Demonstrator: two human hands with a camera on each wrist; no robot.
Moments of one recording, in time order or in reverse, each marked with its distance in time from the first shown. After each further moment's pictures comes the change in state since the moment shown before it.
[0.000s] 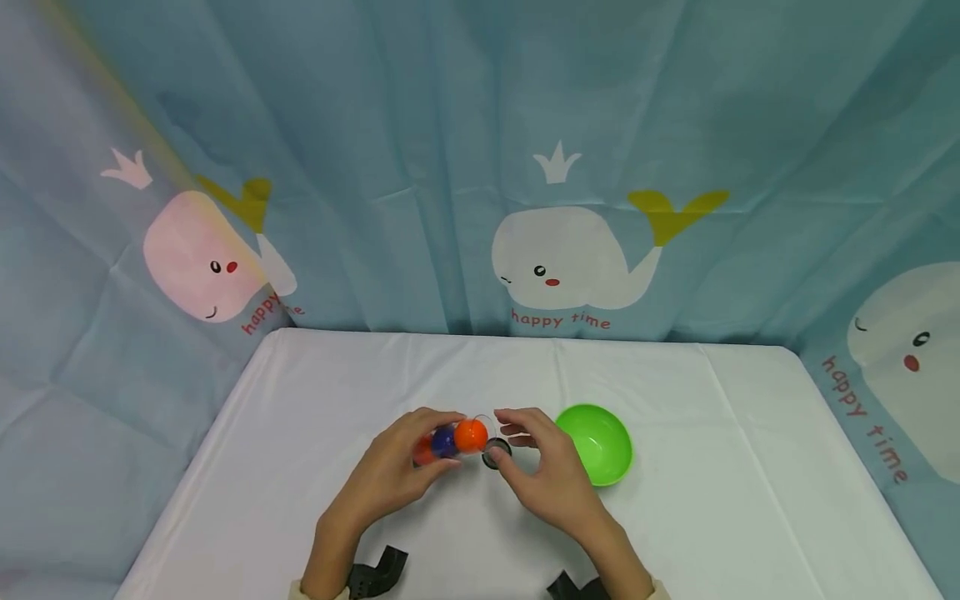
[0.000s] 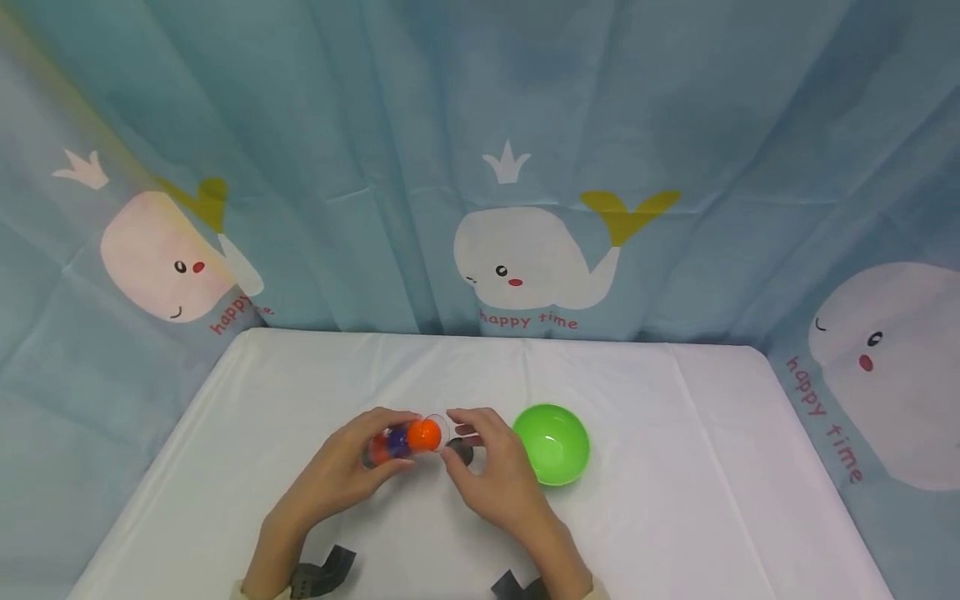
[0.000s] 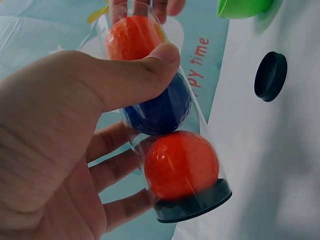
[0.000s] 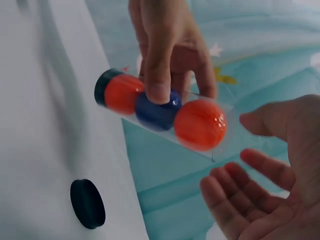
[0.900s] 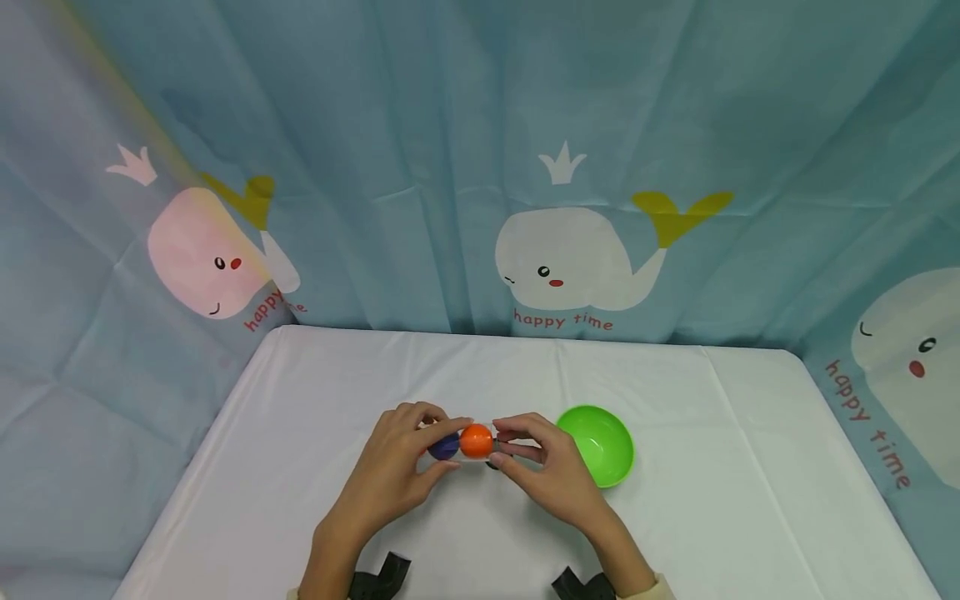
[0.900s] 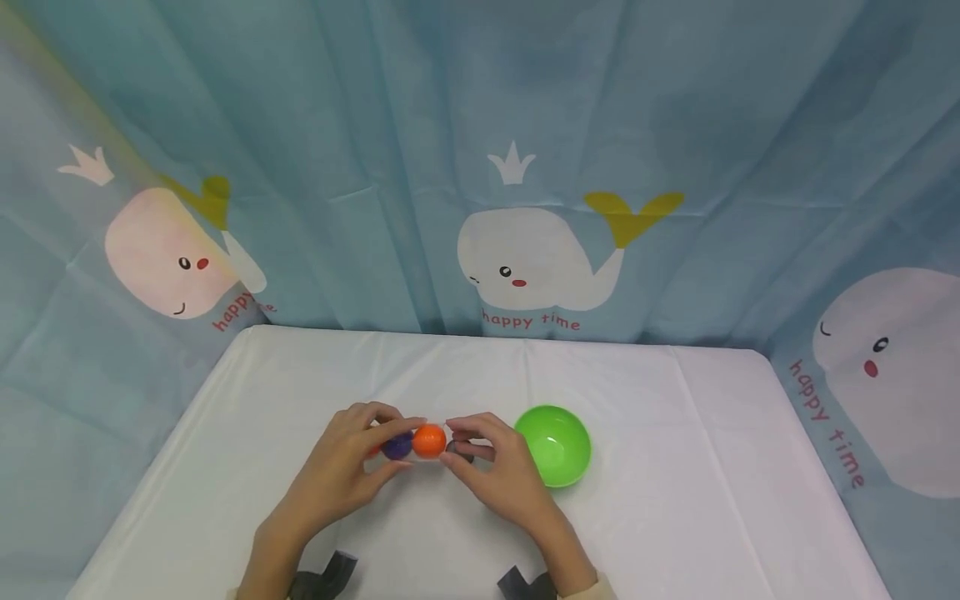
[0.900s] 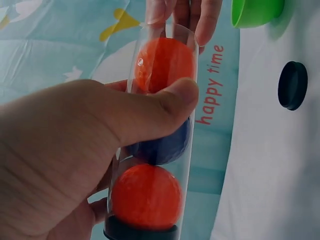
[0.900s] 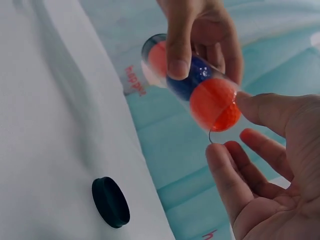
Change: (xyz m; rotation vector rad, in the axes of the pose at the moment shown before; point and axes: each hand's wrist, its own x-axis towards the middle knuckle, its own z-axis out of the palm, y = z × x) left_hand -0.004 0.017 -0.006 0.271 0.099 0.117; right_hand 0.002 0.019 -0.002 0.299 -0.140 0.049
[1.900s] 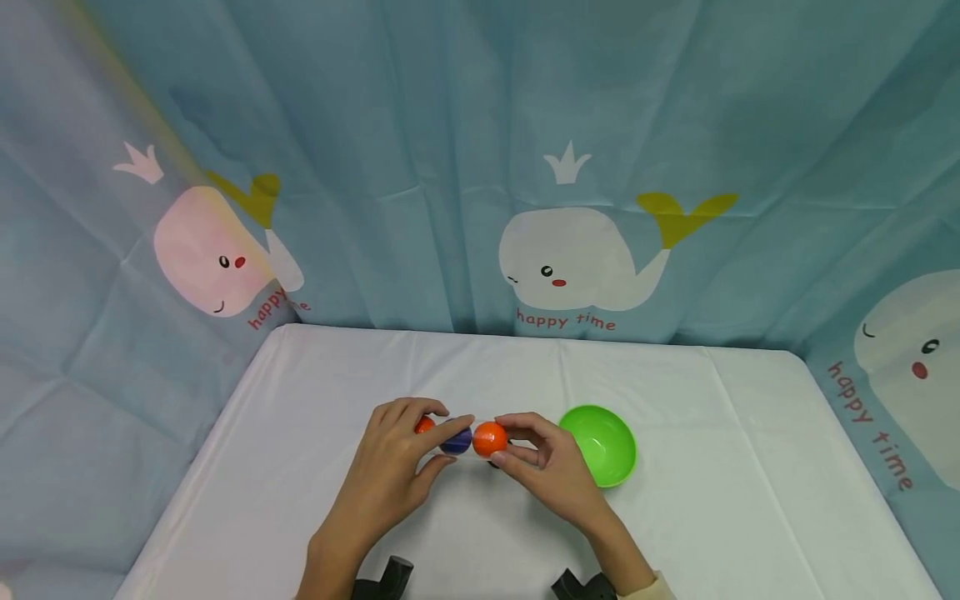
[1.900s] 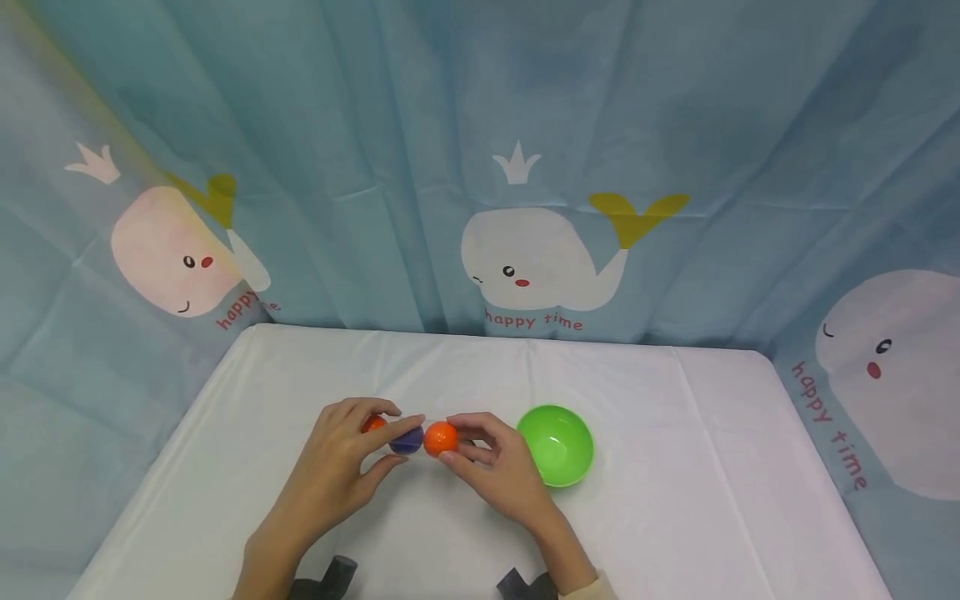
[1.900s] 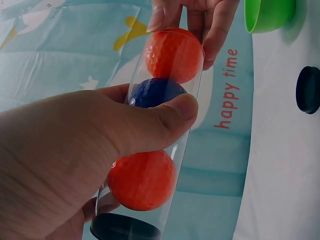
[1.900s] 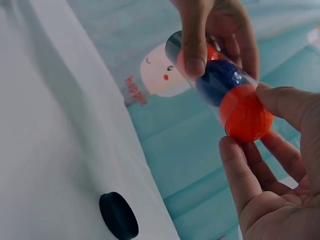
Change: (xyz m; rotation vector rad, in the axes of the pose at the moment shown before) left_hand -0.003 0.016 -0.020 0.170 0.099 0.073; right_hand 0.001 0.002 0.004 0.177 -0.013 0.077
